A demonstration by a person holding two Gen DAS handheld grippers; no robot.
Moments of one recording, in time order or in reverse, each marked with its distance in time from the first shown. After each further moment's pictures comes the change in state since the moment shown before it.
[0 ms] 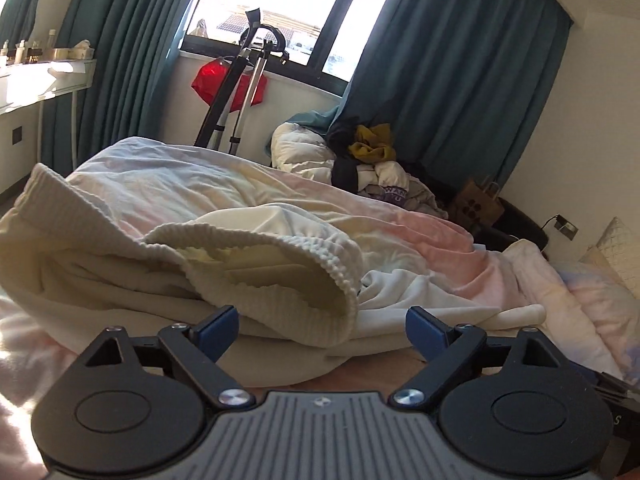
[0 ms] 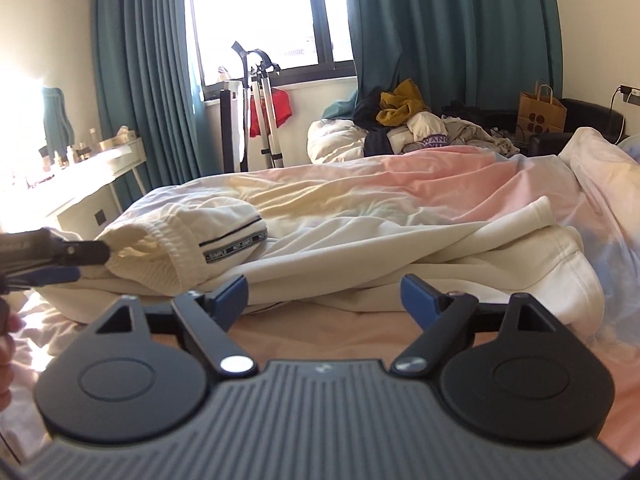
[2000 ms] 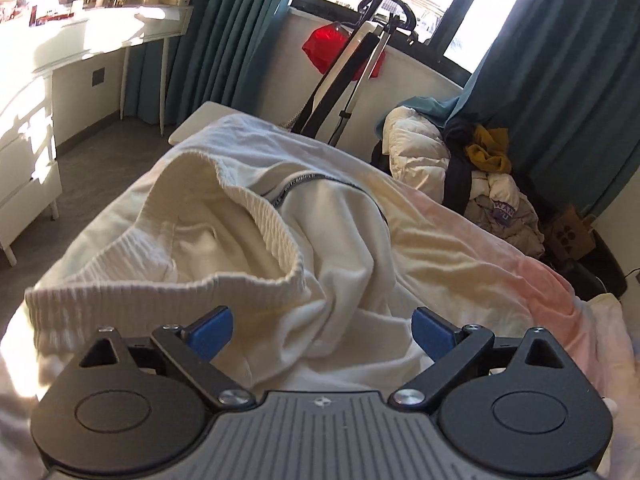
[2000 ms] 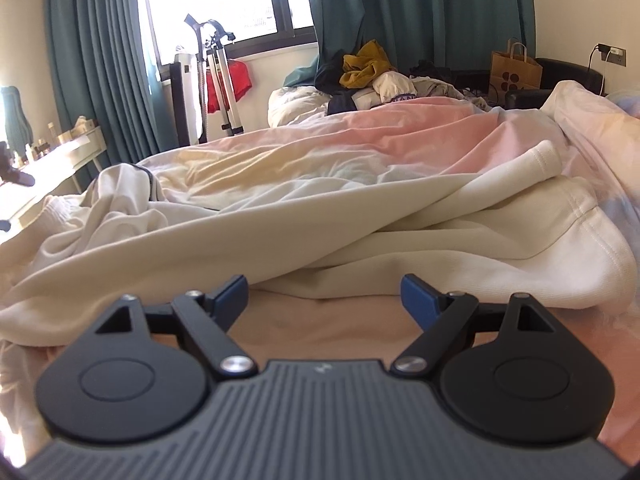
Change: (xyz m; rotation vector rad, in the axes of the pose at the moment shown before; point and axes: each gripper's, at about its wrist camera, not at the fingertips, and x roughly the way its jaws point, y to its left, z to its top) left arm 0.056 0.103 0.105 -0.204 0.140 0.272; right arm 0.074 -0.025 -0.017 0.072 0.094 -0.097
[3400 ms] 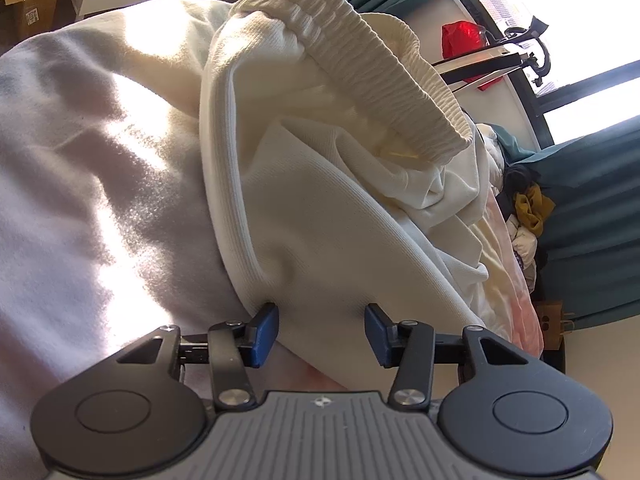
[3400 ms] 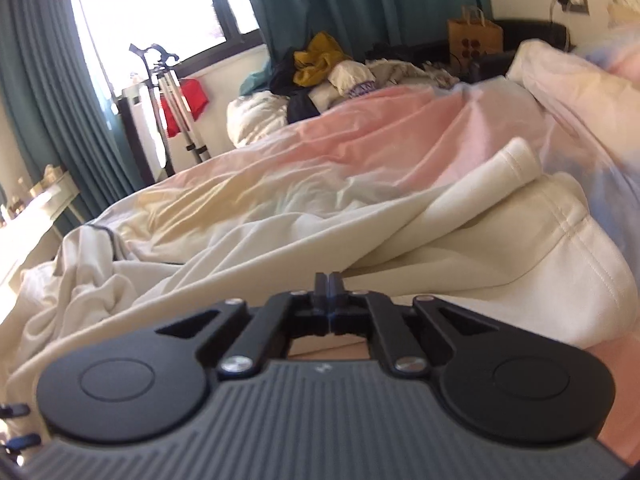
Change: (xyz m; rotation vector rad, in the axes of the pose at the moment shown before) left arm 0.007 0.096 -0.119 -0.583 0.126 -0.050; right arm 0.042 -0.053 0.047 0.250 0.044 -0.044
